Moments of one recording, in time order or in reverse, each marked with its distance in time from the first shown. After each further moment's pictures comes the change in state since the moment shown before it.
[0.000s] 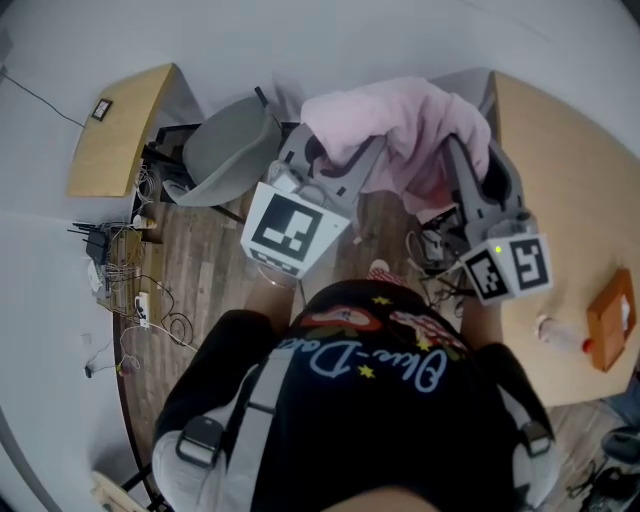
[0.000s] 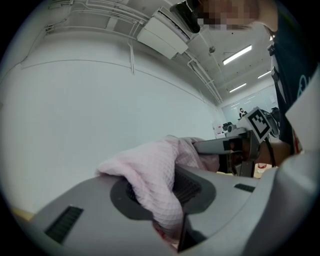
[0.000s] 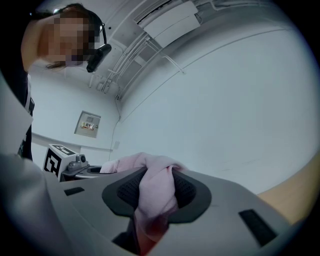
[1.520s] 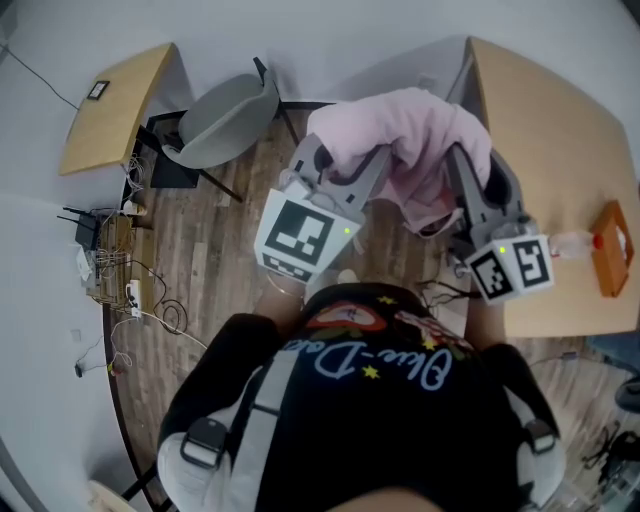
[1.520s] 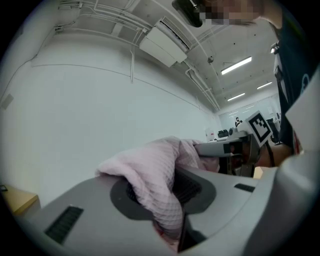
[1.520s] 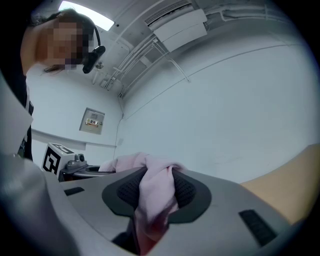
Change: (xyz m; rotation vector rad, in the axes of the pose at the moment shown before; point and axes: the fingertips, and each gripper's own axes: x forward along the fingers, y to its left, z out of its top) left arm -0.152 -0.105 0.004 -0.053 -0.002 -0.042; right arm -0.145 0.118 -0.005 -0.010 0.043 -0.057
